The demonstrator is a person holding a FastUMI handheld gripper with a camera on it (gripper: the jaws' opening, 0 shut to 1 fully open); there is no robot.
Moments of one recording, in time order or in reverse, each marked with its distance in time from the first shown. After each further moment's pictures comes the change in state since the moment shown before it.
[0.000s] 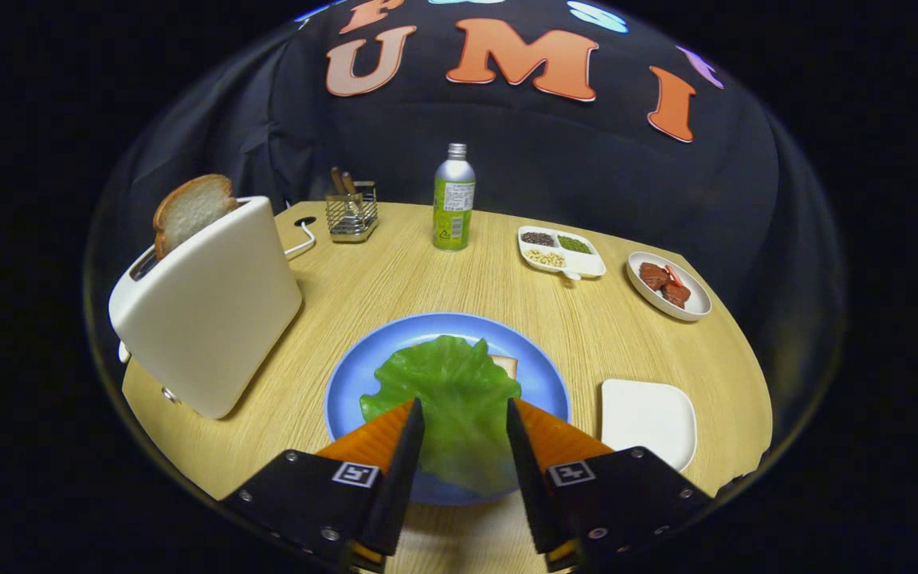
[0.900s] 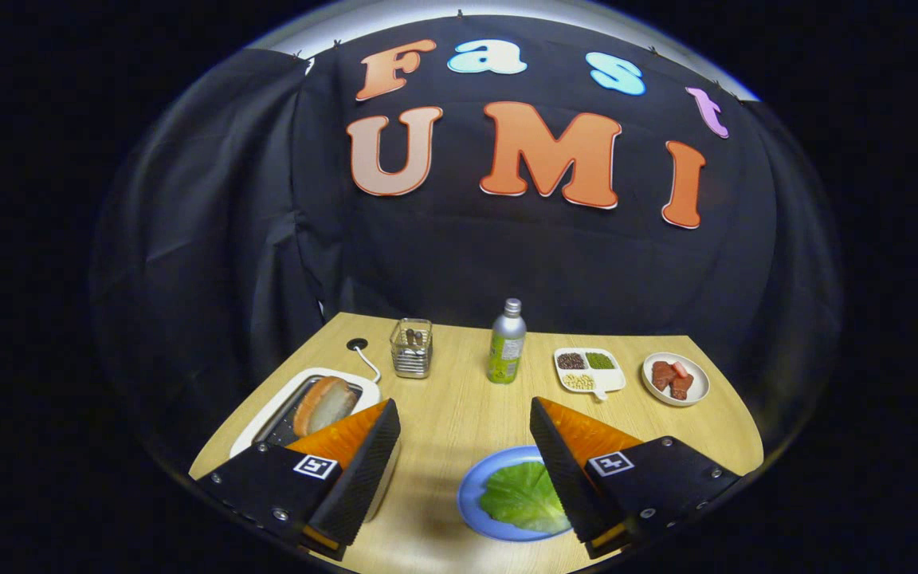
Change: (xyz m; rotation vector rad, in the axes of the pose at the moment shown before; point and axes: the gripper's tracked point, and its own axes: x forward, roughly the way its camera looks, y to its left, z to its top) arm -0.082 0.118 0.188 0.020 -0.292 0.072
